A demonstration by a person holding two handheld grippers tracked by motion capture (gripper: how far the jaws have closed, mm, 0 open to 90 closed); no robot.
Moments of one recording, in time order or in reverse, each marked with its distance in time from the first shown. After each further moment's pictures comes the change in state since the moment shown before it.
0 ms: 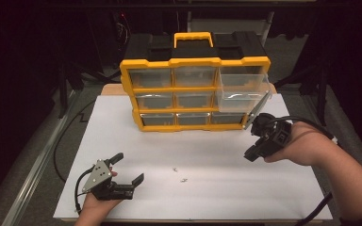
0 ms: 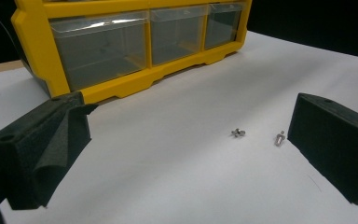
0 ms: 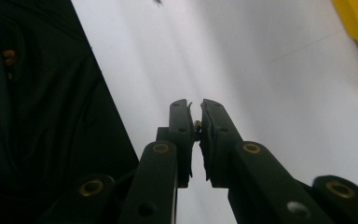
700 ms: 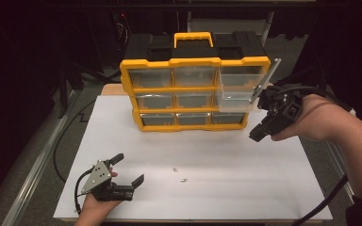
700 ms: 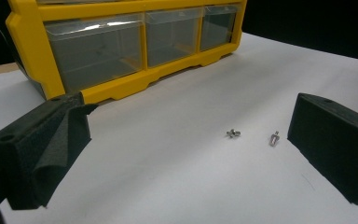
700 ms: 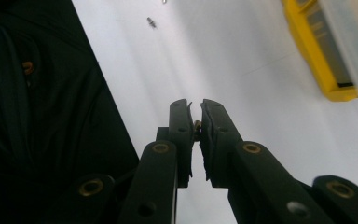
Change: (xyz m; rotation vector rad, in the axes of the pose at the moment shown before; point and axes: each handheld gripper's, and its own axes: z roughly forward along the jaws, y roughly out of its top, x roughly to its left) left arm -0.001 0.000 -0.001 -0.003 -0.013 0.005; right arm -0.006 0.022 -0.061 -0.007 -0.024 -0.002
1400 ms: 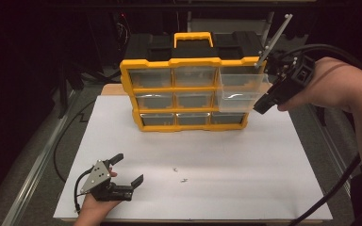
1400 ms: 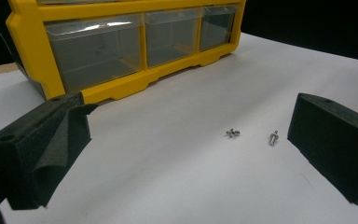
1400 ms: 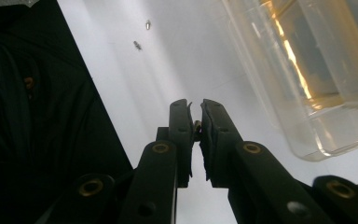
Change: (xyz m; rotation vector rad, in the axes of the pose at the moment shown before) left arm 0.001 0.000 -0.001 0.001 -0.007 -0.001; right arm -0.010 0.028 -0.062 -0.017 -0.054 0.004
